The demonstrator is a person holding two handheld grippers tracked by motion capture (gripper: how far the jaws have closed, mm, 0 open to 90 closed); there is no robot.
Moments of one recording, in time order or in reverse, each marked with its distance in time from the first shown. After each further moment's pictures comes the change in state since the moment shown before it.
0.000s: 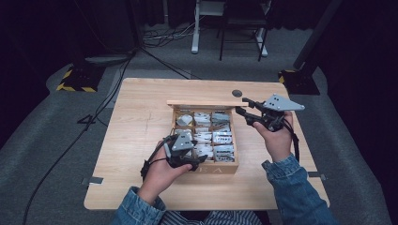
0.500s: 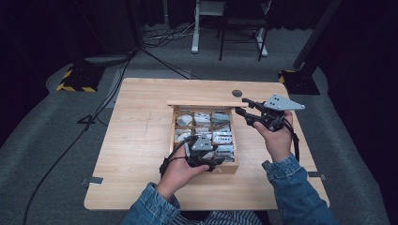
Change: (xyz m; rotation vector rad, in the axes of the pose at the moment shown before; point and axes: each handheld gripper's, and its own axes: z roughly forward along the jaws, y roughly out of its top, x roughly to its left) left arm -0.013 0.013 0.047 0.002 -0.118 0.035; right arm -0.001 -0.001 0.000 0.000 0.018 0.024
